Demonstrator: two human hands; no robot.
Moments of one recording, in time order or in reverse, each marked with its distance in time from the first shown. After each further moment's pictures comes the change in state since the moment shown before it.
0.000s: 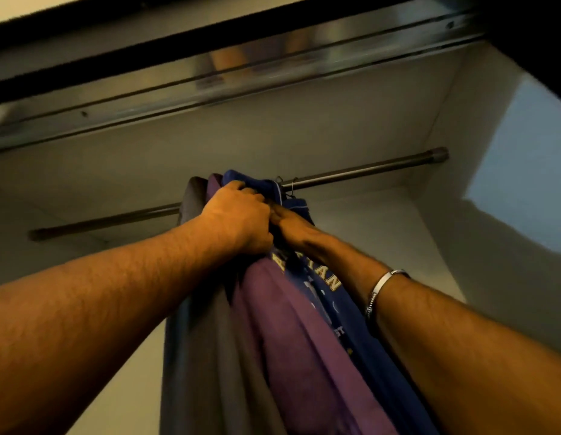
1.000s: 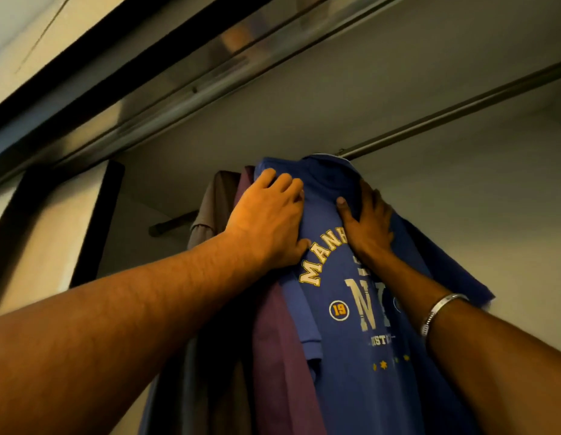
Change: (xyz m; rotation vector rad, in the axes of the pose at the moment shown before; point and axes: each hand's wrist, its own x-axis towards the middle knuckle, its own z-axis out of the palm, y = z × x) left_hand -0.092 -0.091 0.099 0.256 0.136 0.034; right_hand 0.009 0.037 0.136 -0.082 0.538 0.167
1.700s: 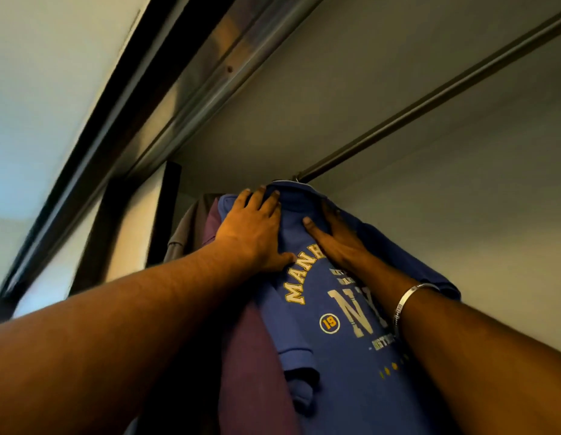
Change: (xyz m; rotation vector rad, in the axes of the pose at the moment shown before) left_hand -0.045 -0.061 0.105 0.036 -0.410 -0.184; right_hand -0.016 -0.032 0.199 0.281 -0.500 -0.119
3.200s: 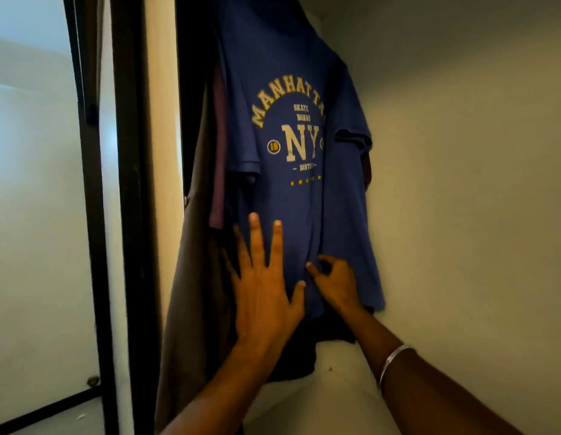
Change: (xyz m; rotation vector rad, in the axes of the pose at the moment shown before) left_hand -0.332 0.172 0.135 -0.587 -0.280 -0.526; right_hand -0.378 0.122 0.241 0.171 -0.180 0.398
